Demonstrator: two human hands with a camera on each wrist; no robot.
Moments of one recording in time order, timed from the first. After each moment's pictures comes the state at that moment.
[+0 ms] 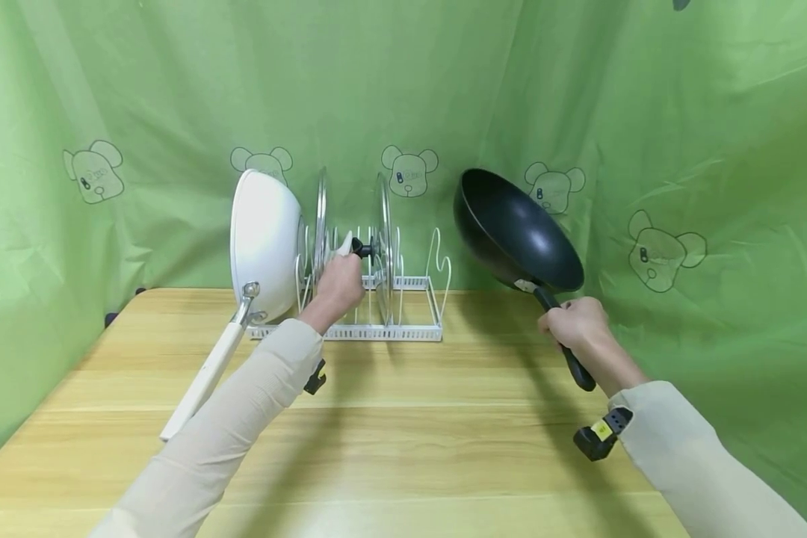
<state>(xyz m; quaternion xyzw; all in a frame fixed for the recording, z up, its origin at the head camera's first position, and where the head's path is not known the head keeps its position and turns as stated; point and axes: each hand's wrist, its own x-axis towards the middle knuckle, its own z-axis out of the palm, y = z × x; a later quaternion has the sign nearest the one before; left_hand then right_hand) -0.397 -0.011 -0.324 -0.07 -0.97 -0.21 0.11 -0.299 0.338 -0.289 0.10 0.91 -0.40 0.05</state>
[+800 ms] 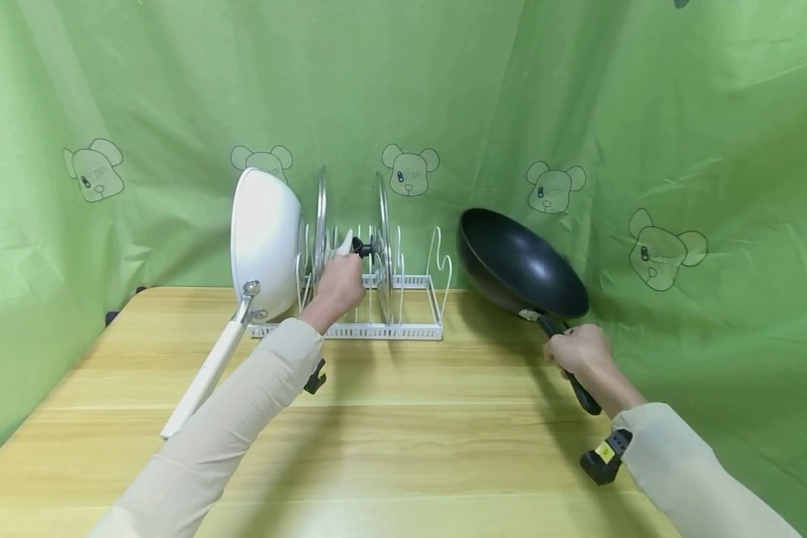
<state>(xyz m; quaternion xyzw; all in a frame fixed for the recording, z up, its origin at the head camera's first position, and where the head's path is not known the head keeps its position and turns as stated) -0.395 -0.012 -0.326 -0.08 -0.97 -0.21 0.11 -0.294 0.357 -0.332 0.11 0.93 -0.35 0.05</state>
